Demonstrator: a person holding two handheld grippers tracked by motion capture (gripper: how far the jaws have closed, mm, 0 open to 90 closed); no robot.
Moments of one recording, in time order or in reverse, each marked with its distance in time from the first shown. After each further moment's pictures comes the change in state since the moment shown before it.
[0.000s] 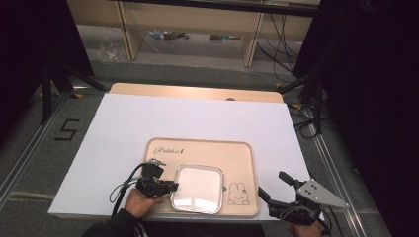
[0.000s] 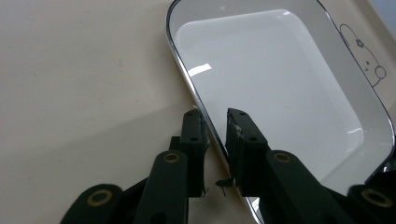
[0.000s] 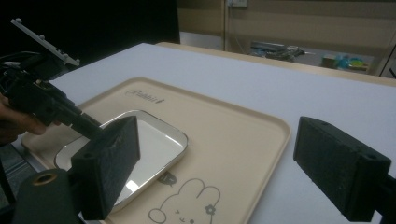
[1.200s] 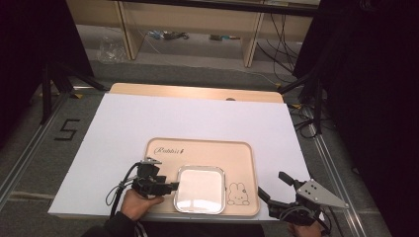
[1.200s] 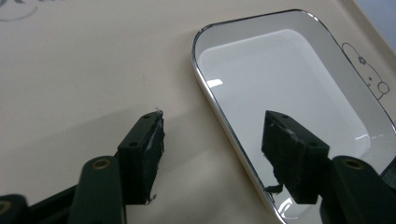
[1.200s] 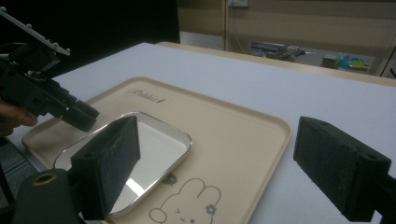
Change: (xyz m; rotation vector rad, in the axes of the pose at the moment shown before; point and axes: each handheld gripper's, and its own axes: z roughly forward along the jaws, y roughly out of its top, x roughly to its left) left arm -0.001 0.002 -0.015 -0.087 0.052 0.011; right arm 0.000 0.000 -0.001 0.007 -0.005 -0.003
